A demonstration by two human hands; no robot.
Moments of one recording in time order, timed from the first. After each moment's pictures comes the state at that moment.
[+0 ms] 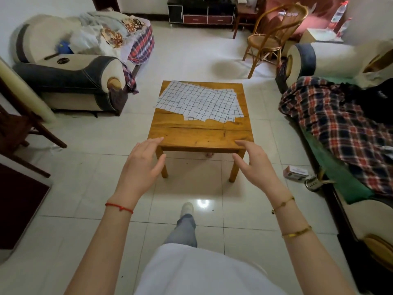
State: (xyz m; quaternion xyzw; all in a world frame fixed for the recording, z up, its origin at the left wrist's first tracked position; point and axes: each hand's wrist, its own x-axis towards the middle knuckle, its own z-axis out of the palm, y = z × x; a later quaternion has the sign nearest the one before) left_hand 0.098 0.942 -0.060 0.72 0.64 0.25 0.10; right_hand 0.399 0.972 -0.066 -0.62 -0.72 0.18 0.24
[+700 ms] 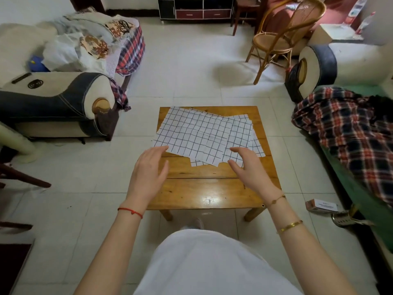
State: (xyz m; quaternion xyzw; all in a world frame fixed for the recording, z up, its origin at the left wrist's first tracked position) left_hand 0.034 1.345 -0.102 0.72 0.64 0.25 0.13; right_hand 0.322 1.367 -0.112 -0.64 -0.70 0.23 0.22
